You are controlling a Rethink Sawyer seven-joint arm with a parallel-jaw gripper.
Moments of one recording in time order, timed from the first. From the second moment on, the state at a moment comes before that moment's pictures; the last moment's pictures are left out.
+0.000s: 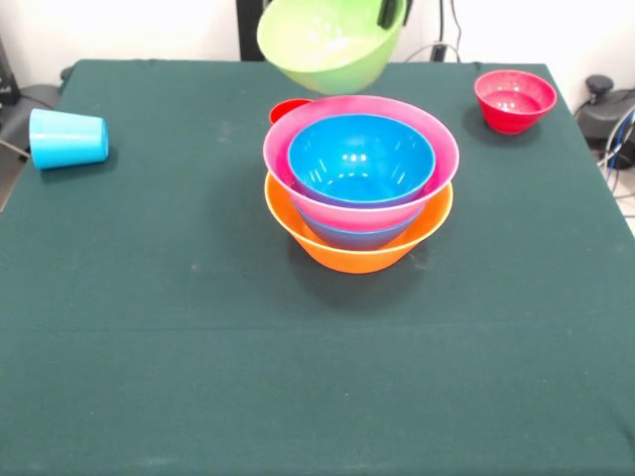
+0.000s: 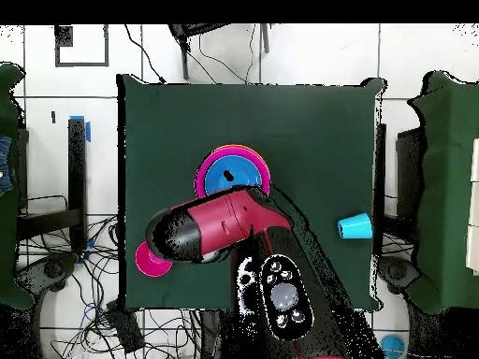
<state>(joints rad) -0.30 -0.91 0.34 1.87 -0.49 0.80 1.86</state>
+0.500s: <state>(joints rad) -0.30 -0.74 0.38 1.74 -0.49 0.78 1.86</state>
